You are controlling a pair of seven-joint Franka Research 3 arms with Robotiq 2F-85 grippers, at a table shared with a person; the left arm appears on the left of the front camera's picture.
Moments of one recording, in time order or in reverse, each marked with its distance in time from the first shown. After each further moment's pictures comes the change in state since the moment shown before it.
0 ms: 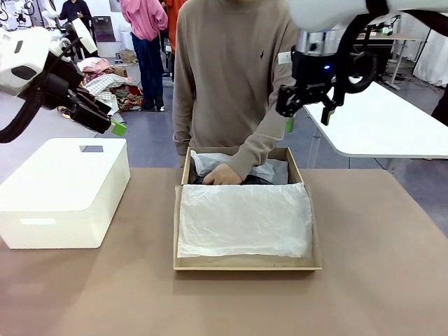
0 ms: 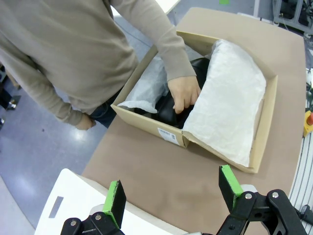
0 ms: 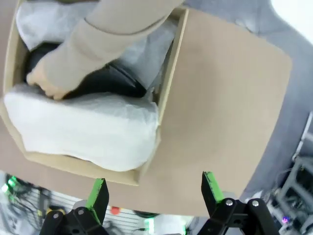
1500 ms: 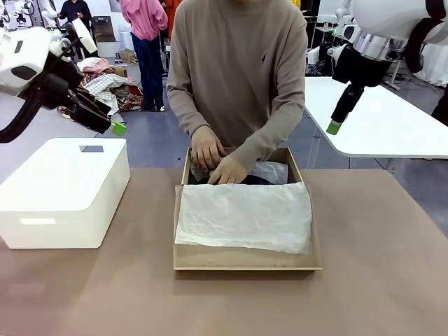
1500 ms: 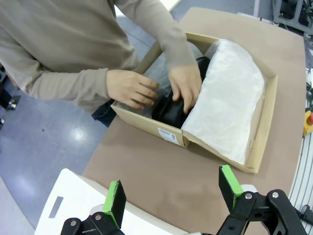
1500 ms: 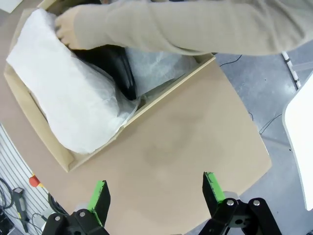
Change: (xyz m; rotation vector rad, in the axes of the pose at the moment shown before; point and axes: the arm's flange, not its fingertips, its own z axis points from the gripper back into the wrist) left arm 0.000 0.000 0.000 0.000 0.000 0.000; right arm -0.024 -0.091 -0.014 0.092 -0.205 0.668
